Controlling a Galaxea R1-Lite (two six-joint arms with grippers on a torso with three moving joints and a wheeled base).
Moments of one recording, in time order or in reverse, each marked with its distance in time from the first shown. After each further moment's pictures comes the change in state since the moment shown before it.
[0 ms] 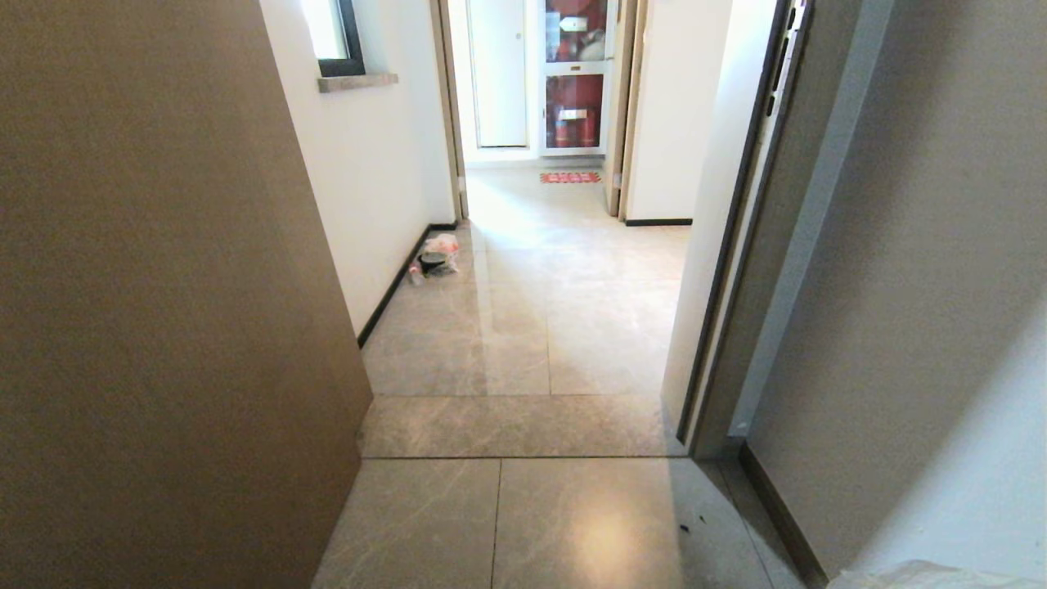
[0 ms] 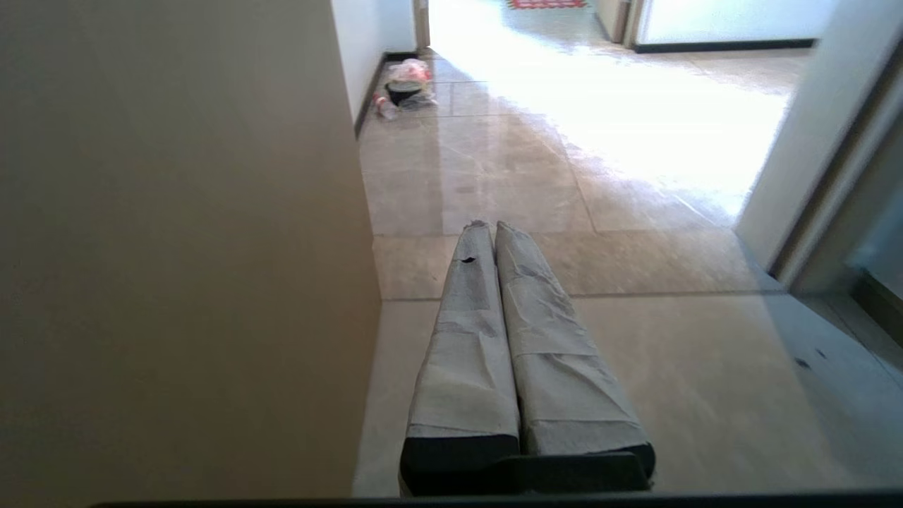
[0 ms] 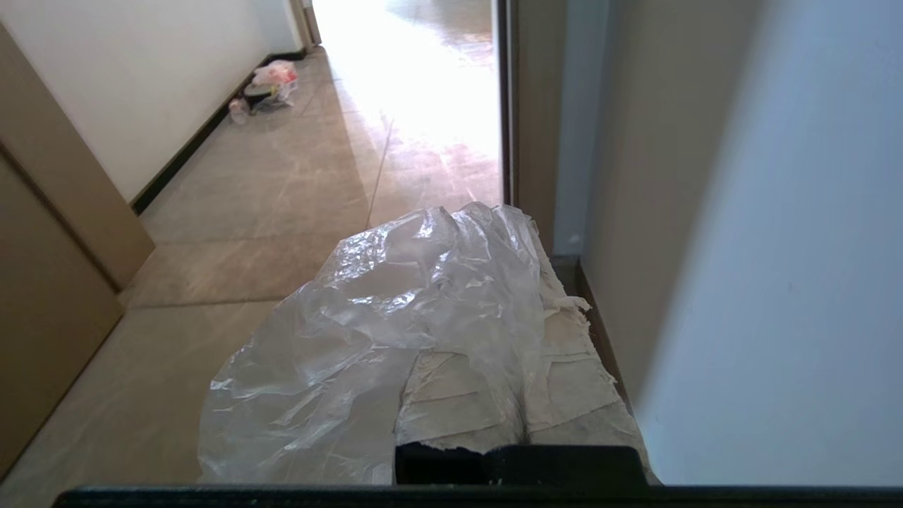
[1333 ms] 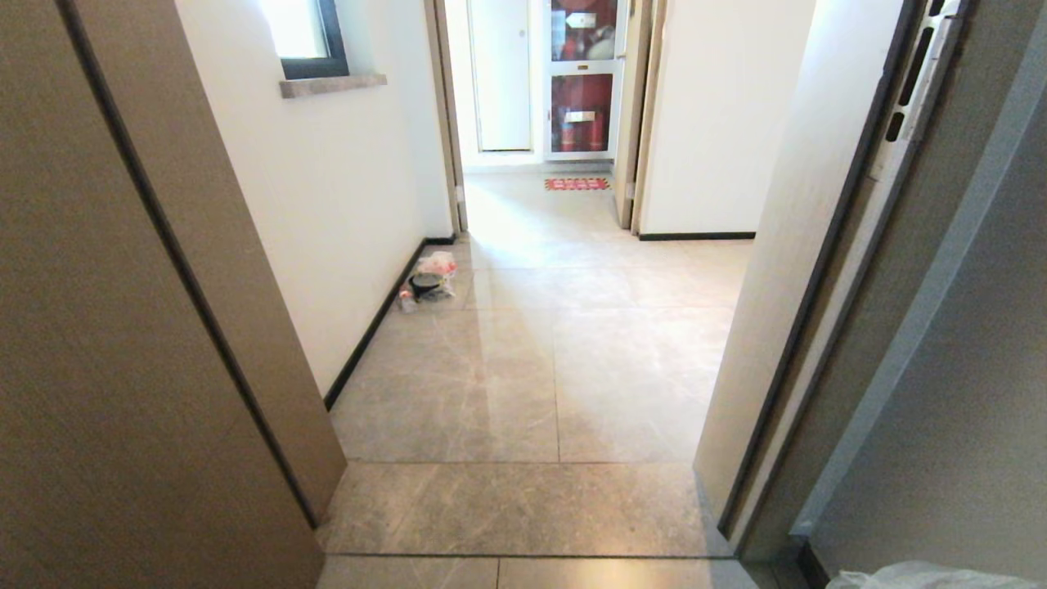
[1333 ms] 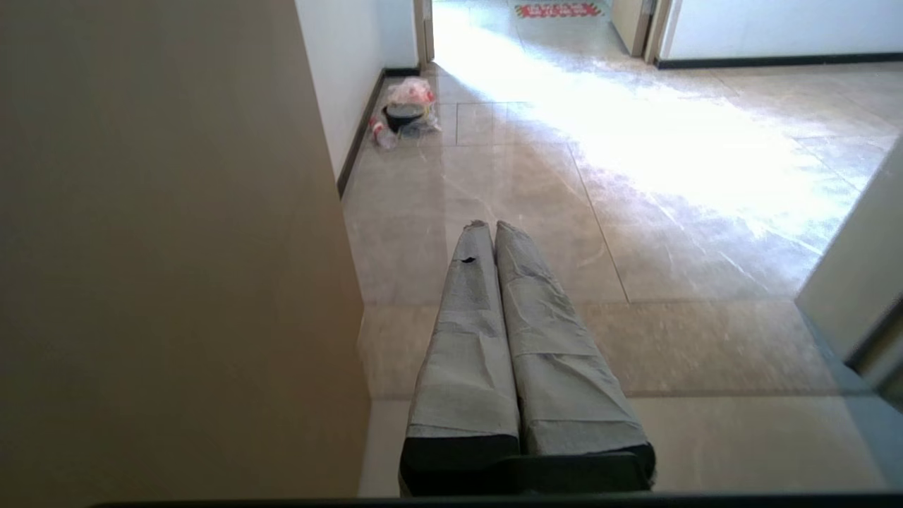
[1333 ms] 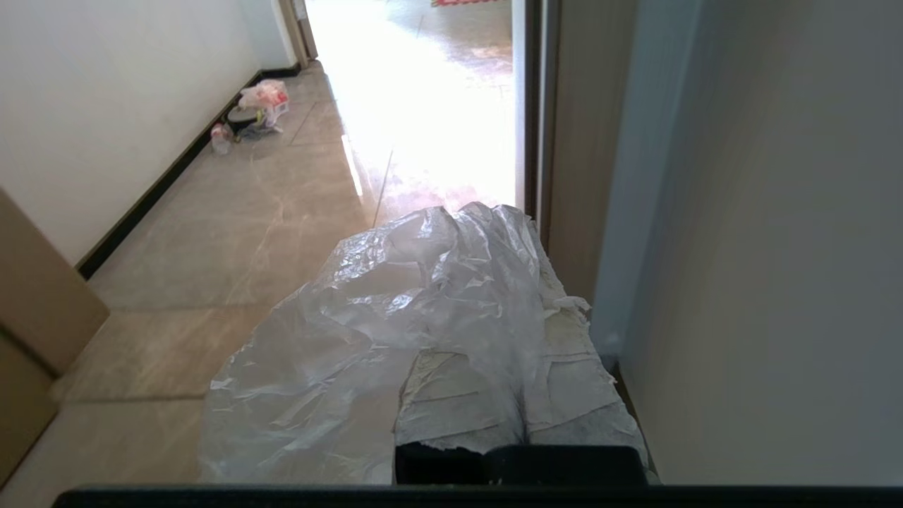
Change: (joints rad) left arm 0.000 0.000 0.000 -0.001 0.000 0.000; right arm 0.000 0.000 0.000 0.000 0.000 0.000
